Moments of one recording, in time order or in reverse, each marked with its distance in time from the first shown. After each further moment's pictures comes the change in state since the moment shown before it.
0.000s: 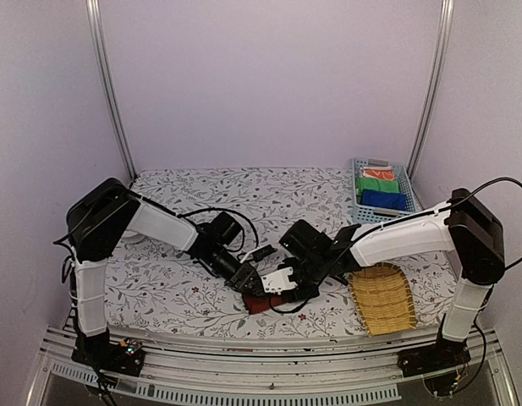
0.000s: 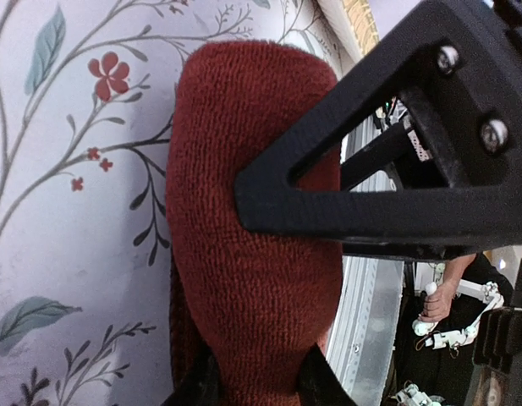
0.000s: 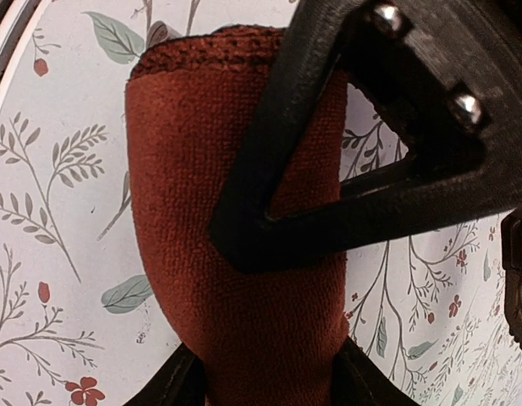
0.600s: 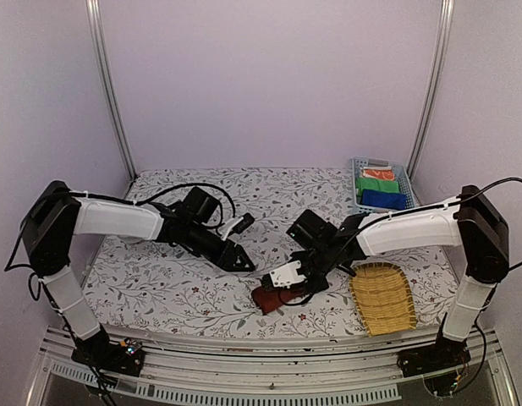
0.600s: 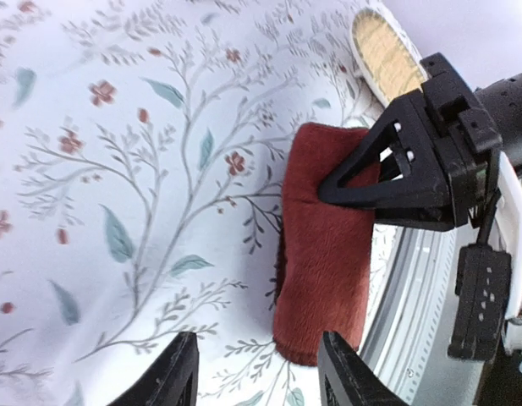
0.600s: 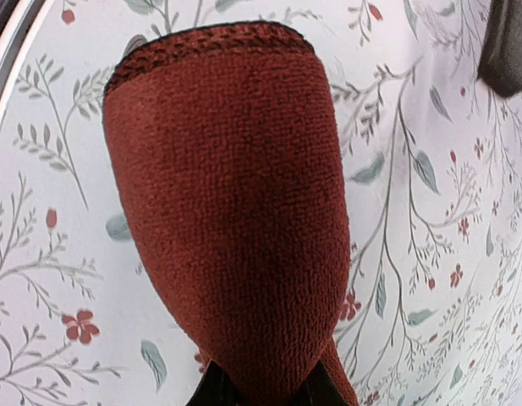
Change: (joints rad) left arm 0.043 -0.311 -0.090 -0.027 -0.343 0.022; right arm -0.057 -0.026 0.038 -0.130 -0.011 -0.073
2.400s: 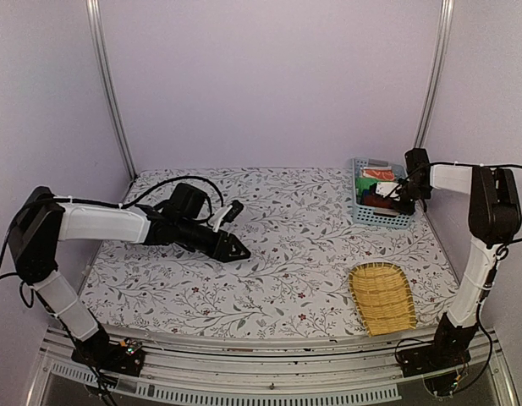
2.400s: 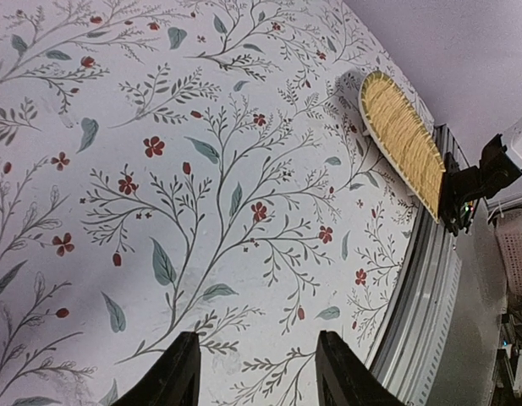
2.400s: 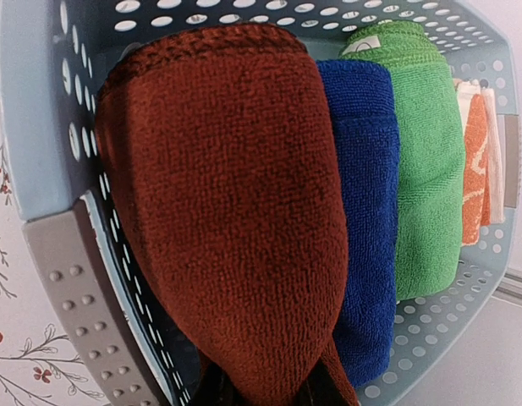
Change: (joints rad) left arm 0.036 -0.121 -0.087 0.152 -0.088 -0.090; right arm -0.977 0.121 0.254 -0.024 0.032 -0.299
